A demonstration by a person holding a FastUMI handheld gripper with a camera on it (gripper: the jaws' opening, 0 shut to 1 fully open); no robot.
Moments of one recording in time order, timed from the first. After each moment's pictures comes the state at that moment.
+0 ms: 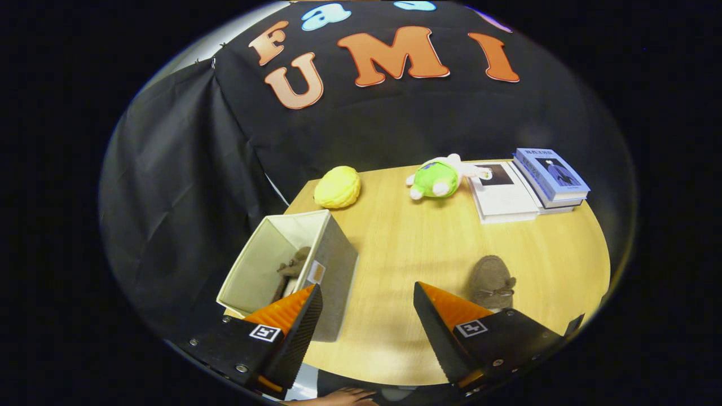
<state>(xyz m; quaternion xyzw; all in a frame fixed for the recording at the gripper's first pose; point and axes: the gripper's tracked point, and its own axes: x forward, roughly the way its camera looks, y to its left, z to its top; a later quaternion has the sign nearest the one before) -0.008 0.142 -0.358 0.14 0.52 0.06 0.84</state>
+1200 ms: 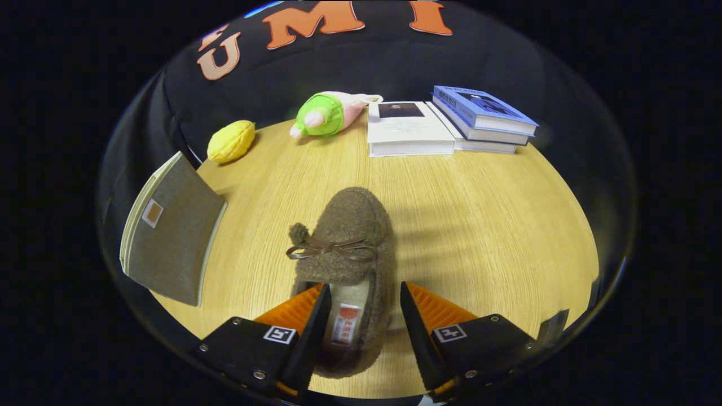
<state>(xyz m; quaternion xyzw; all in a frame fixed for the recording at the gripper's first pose) -0.081 -0.018 -0.514 0.09 0.60 -0.05 0.80</state>
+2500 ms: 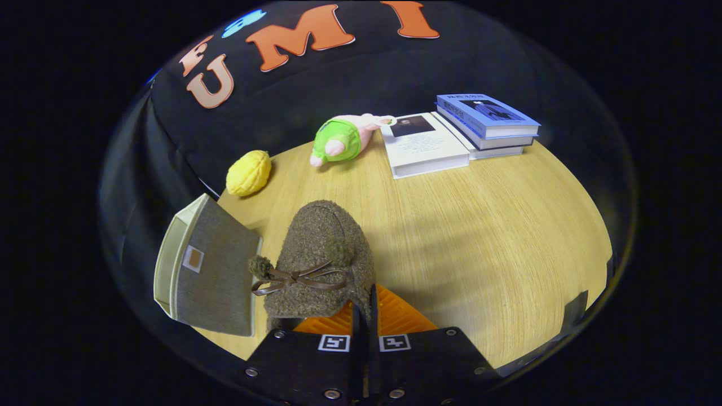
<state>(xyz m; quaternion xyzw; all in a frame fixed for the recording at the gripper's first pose) -0.042 0.046 -0.454 0.18 0.57 -0.05 0.80</state>
